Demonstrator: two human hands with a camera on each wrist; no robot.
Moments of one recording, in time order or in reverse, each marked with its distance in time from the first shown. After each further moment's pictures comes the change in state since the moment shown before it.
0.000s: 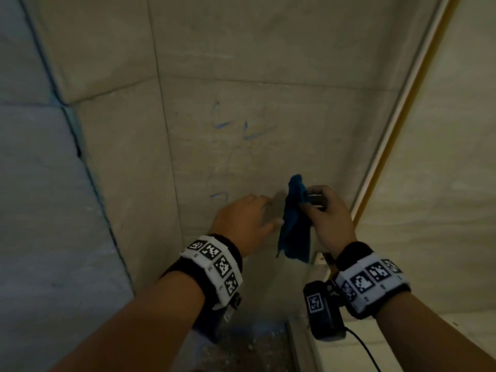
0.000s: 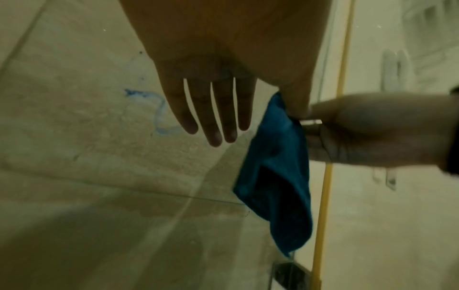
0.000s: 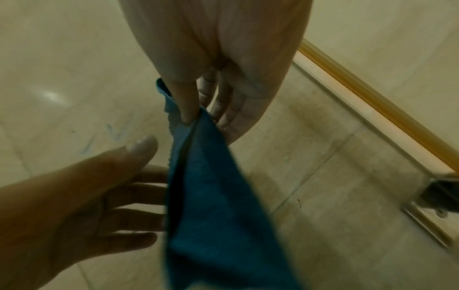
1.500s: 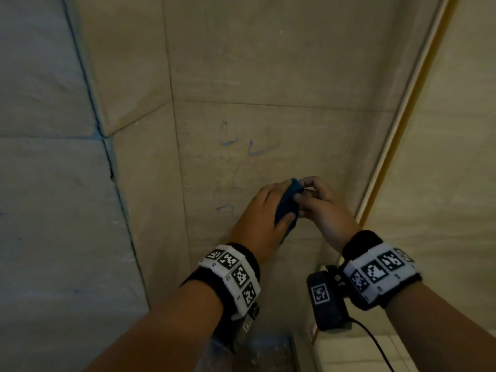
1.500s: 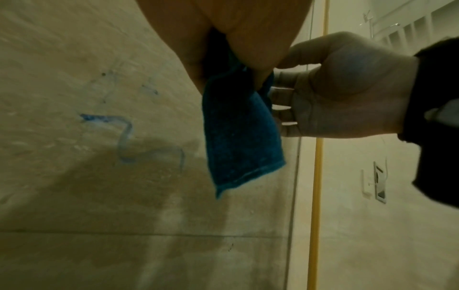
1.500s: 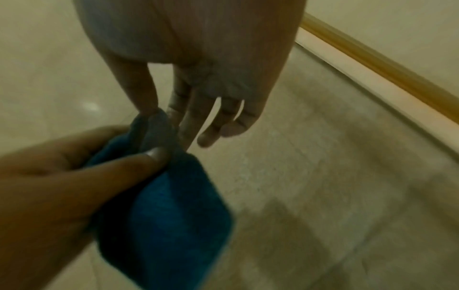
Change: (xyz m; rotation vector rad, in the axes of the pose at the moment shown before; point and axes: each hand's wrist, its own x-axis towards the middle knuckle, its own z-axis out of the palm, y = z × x) left_hand 0.002 0.029 -0.011 -0.326 0.278 0.160; right_hand 0.008 -0.061 -0.001 0.249 -0.295 0.009
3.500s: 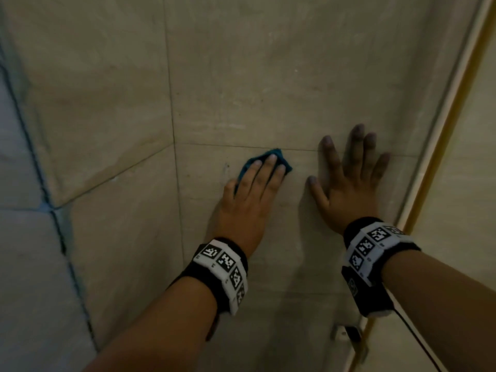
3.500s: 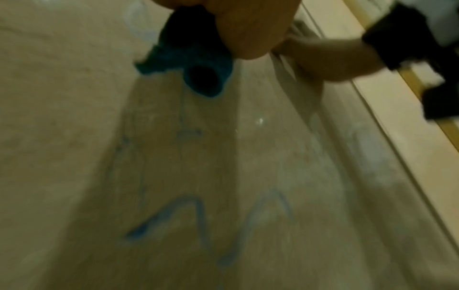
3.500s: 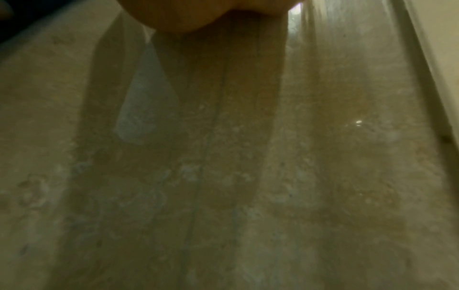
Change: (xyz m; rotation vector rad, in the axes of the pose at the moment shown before) left_hand 0.083 -0.036 -0.026 1.005 0.533 0.321; right_hand 0.118 -0.006 -0.047 -1.320 0.593 -0.714
